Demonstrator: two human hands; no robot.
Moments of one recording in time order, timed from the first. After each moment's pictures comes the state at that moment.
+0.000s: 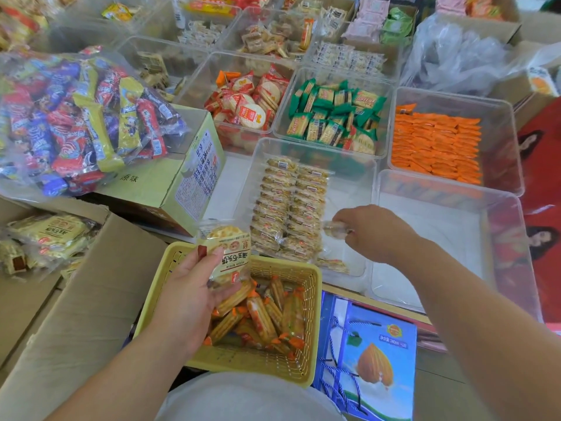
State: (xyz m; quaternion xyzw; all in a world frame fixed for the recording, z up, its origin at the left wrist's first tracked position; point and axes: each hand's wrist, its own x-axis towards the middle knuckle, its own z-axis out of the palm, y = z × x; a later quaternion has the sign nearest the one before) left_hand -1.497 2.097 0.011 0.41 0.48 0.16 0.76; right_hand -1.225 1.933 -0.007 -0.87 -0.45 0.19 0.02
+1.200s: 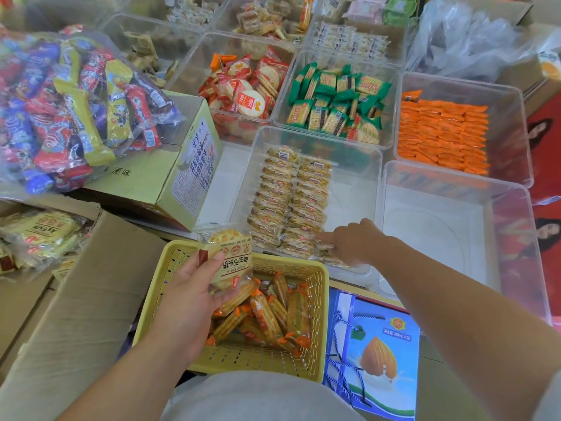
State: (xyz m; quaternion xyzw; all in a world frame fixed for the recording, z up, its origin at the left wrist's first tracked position) left_hand -1.500 2.104 0.003 0.43 0.50 0.14 0.74; right_hand -1.221 1.958 -0.102 -0.79 -0.50 0.28 -0.22
